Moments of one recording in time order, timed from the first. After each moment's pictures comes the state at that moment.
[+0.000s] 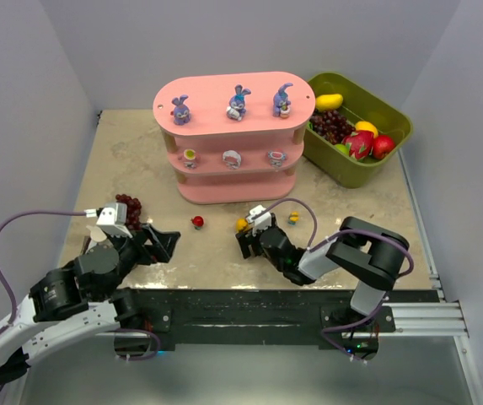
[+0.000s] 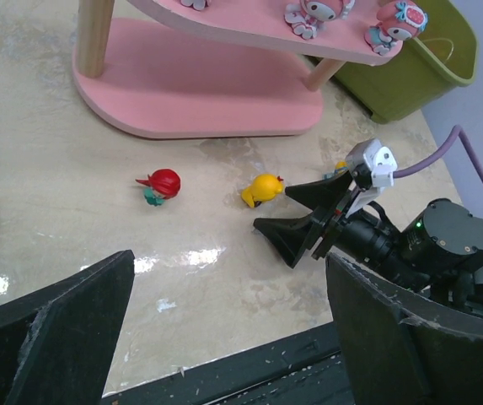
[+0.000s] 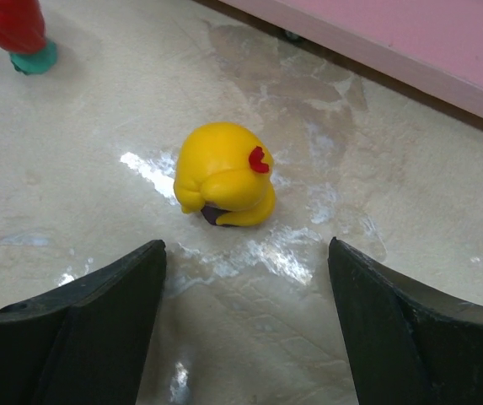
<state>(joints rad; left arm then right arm) -1.08 0.28 0.75 -0.80 -0.65 -0.72 1.01 1.73 0.45 0.86 0.41 0.18</state>
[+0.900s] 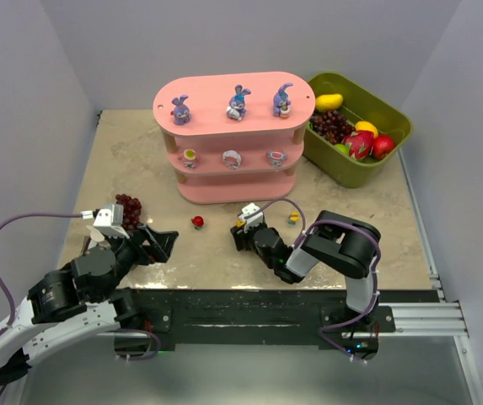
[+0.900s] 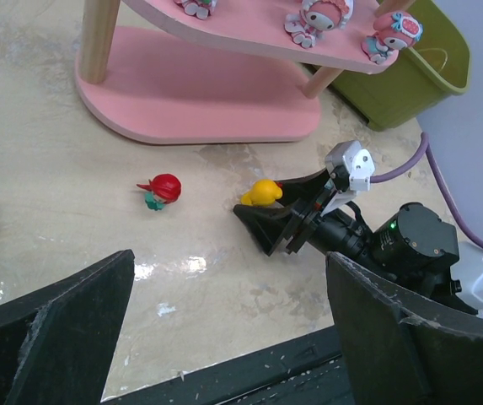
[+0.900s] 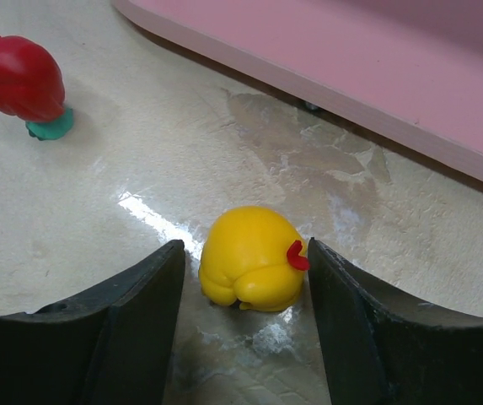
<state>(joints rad) -1.08 0.26 0.74 -0.79 -0.66 -0.71 1.01 1.94 0.52 1.12 0.42 0.11</state>
